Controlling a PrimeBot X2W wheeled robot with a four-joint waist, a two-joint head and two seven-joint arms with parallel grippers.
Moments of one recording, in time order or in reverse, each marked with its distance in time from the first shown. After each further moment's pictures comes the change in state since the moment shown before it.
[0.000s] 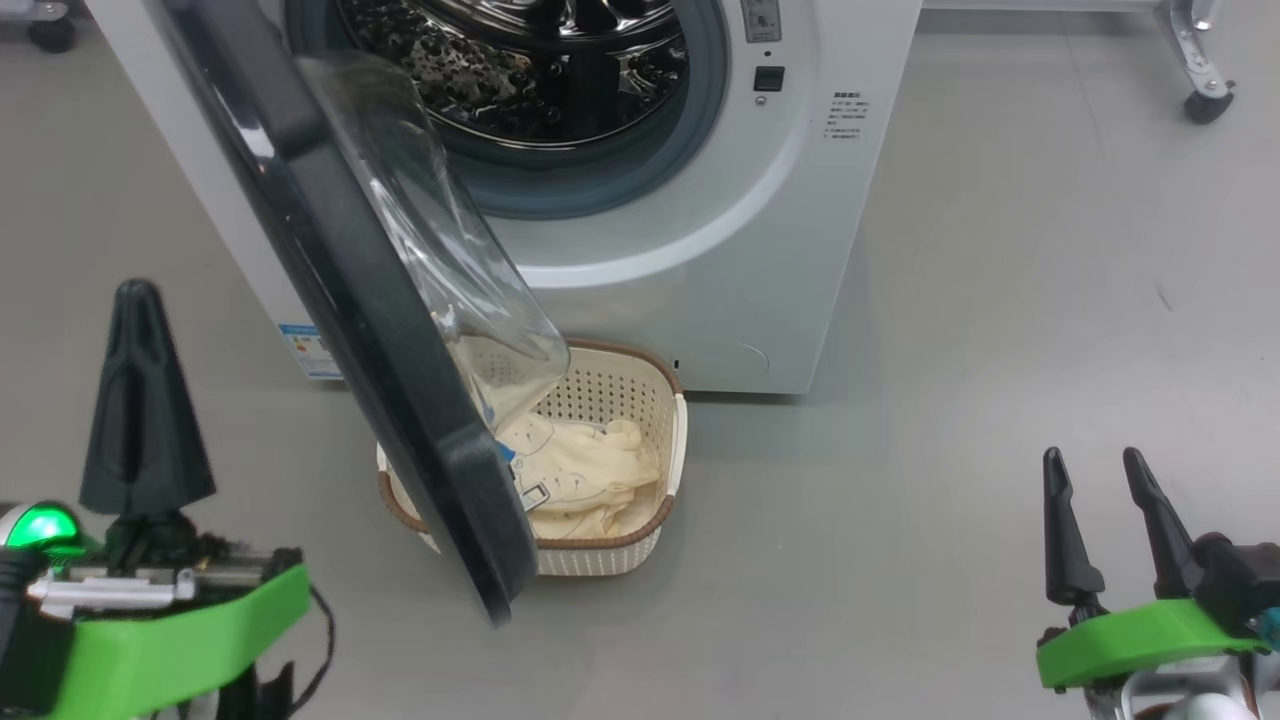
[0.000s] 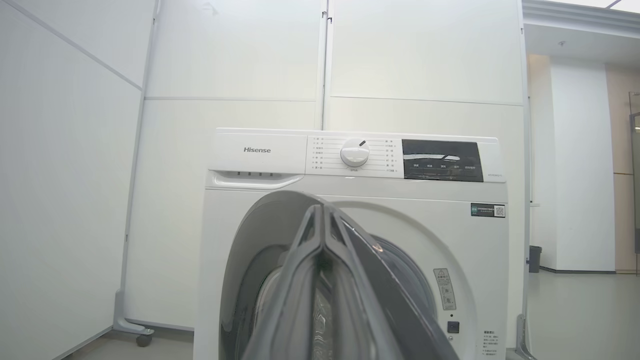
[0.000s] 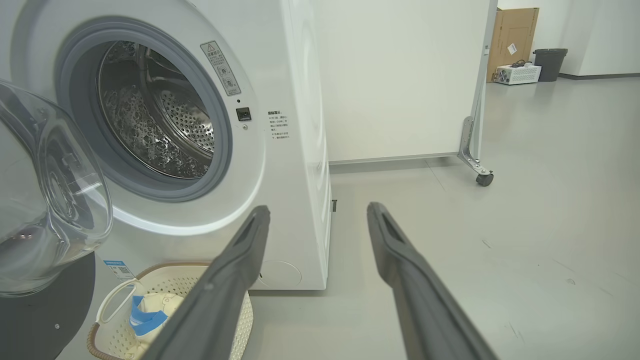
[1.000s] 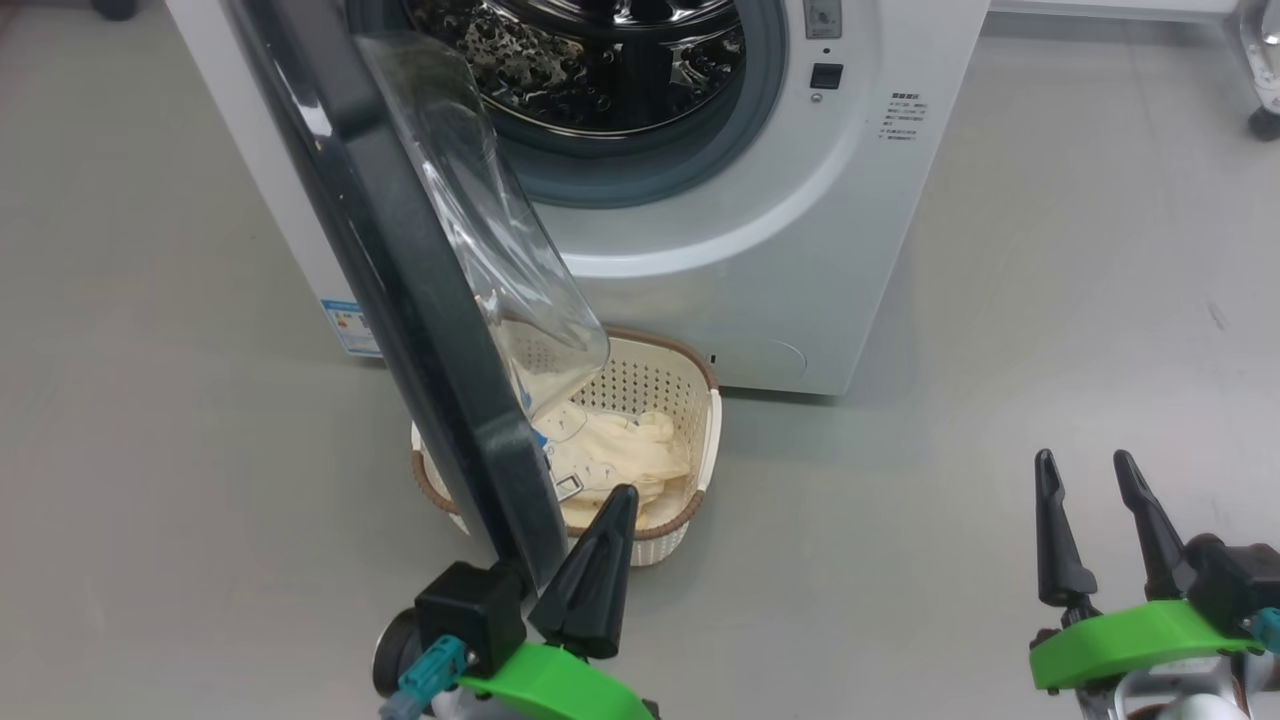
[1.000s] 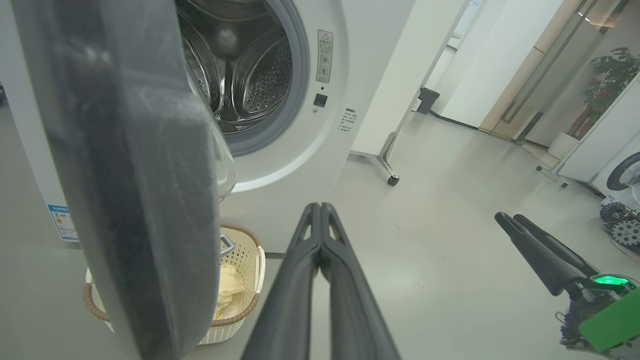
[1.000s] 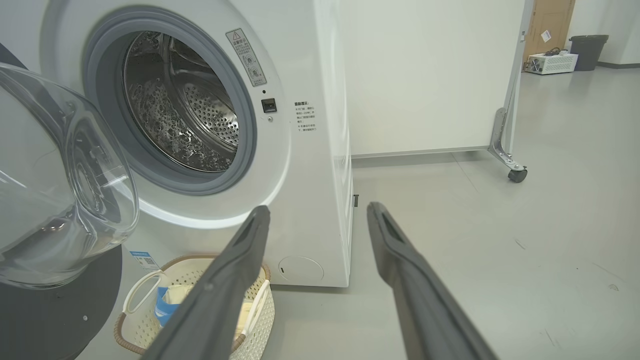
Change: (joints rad) left arm -0.001 -0.040 -0.642 0.191 -0.195 0.231 0.257; right arm 0.000 0.001 0.010 0.005 0.022 0.000 0.000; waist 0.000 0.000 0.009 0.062
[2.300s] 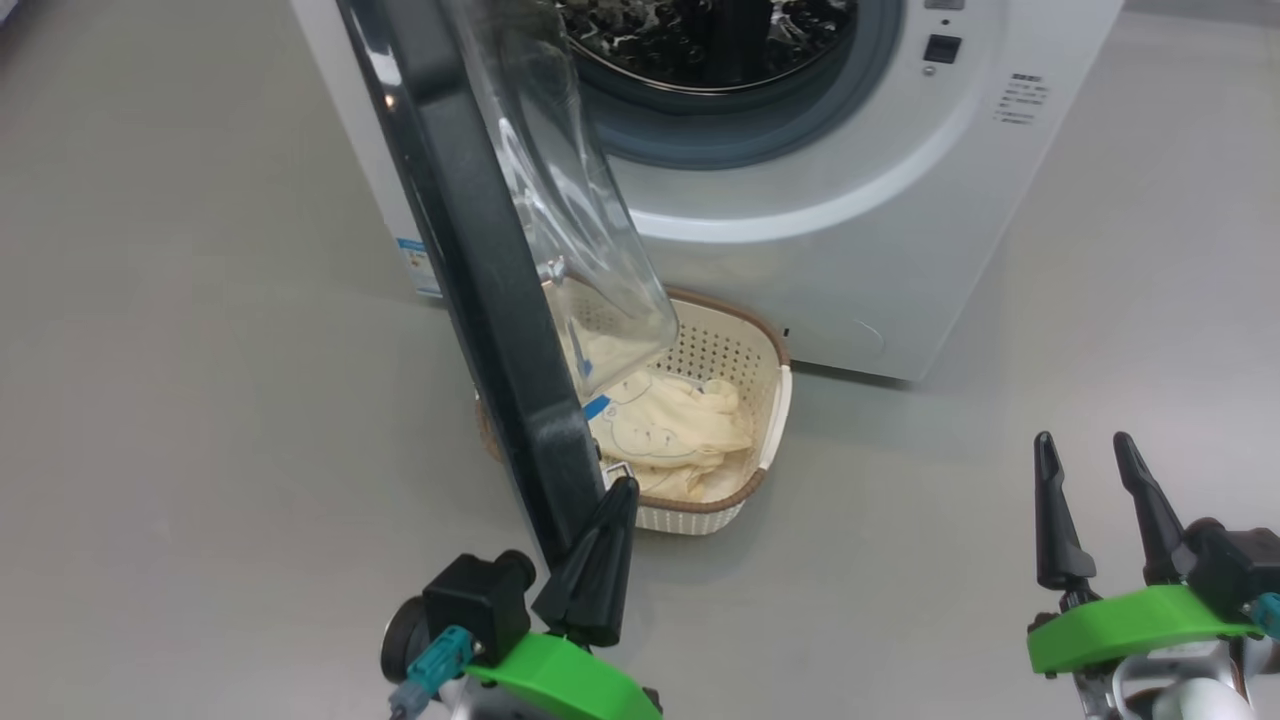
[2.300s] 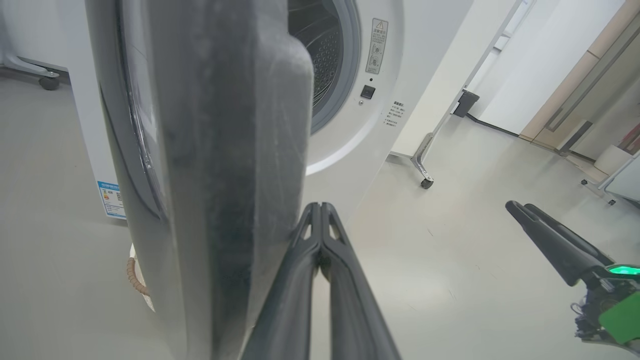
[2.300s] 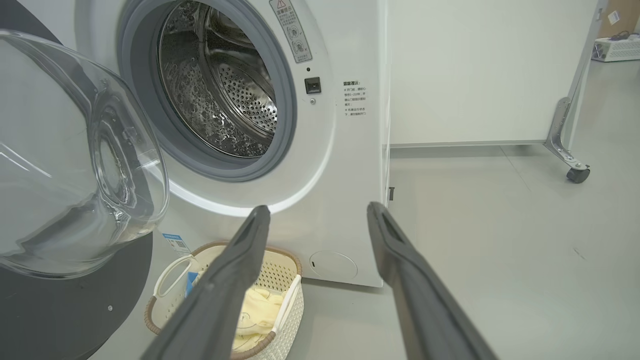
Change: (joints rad) left arm -0.043 -0.001 -0.010 0.104 -0.025 0.061 -0.071; right arm -0.024 0.000 0.003 -0.003 0.000 0.000 0.000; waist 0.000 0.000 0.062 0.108
